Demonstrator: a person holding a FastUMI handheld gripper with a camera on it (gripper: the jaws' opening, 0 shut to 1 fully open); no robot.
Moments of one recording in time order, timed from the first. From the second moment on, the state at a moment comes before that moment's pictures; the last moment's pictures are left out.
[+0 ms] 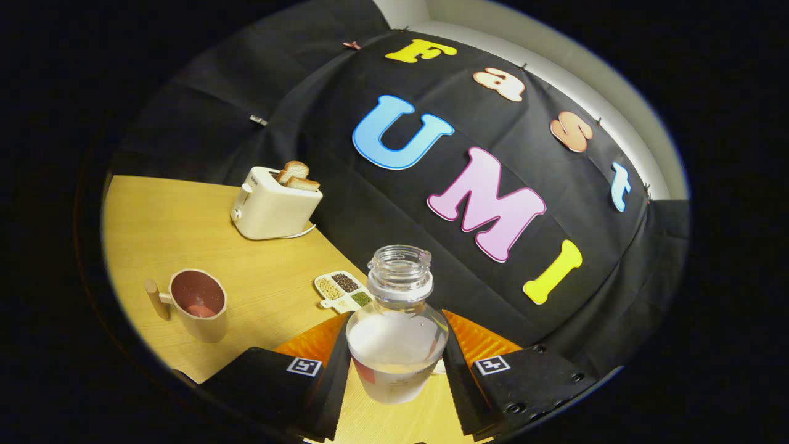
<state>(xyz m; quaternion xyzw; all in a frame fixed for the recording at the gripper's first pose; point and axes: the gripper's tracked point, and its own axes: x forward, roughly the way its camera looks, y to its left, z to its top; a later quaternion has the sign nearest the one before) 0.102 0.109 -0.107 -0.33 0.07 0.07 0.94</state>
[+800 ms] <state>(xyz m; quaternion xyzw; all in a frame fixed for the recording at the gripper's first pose) 0.102 0.175 -0.155 -0.54 0.06 0.11 0.83</state>
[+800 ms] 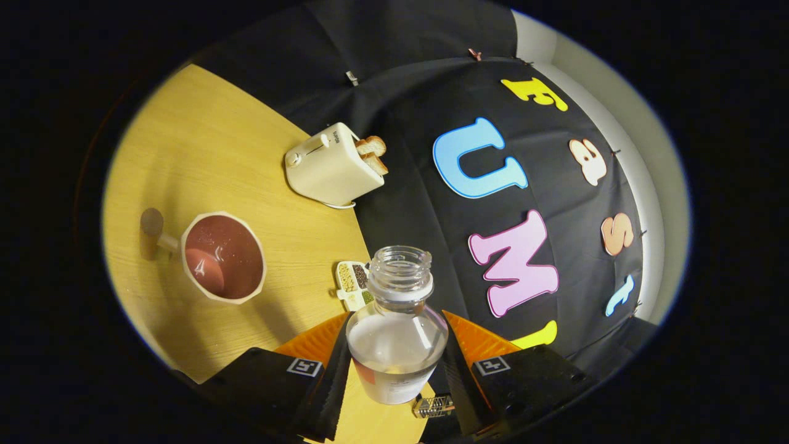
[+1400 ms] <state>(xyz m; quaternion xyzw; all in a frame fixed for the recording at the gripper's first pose) 0.112 0.195 -0.183 -0.66 0.02 0.15 0.73</state>
